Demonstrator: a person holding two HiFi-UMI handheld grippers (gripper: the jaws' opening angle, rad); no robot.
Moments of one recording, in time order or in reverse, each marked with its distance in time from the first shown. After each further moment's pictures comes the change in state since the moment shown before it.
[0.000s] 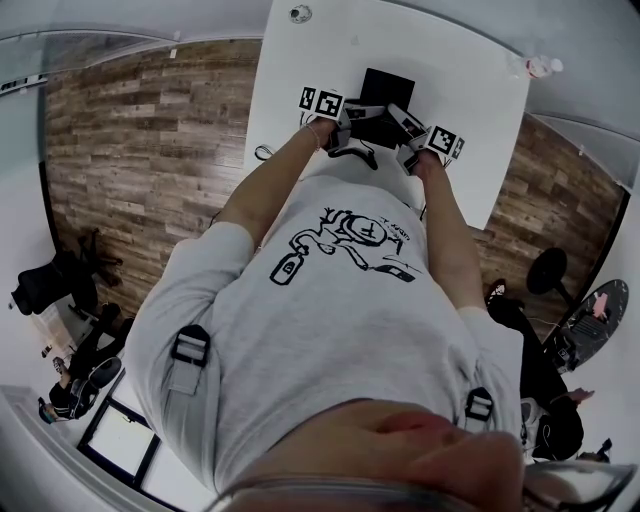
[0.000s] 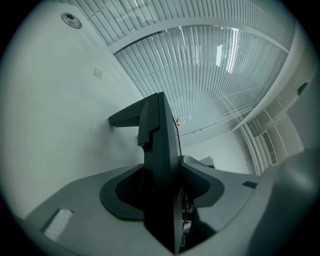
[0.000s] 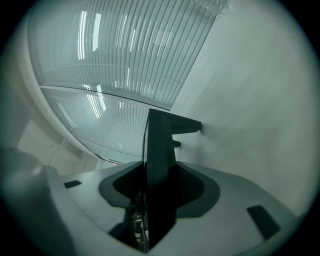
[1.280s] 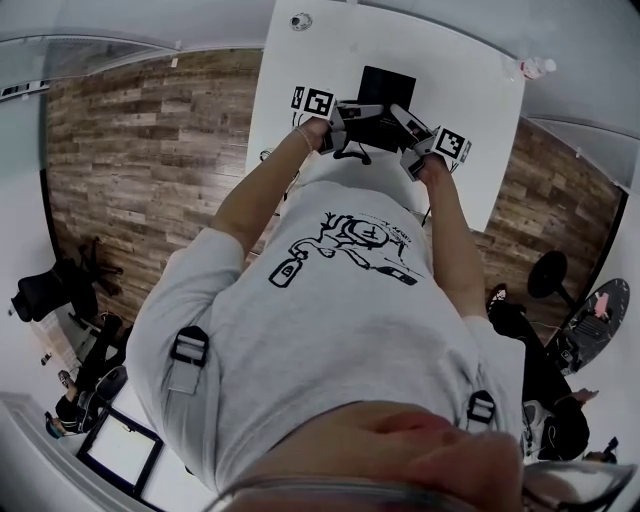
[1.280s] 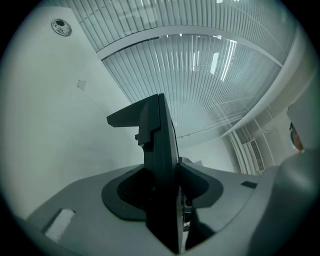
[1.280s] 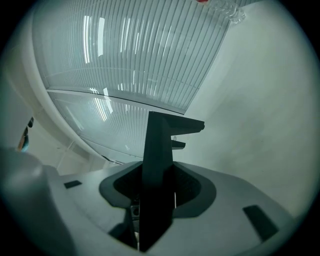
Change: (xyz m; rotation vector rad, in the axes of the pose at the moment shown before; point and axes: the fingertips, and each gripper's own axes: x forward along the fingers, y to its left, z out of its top) left arm -0.026 -0.056 0.023 -0.031 -0.025 -0.124; right arm -0.007 0.062 0.015 -0.008 -0.015 0.070
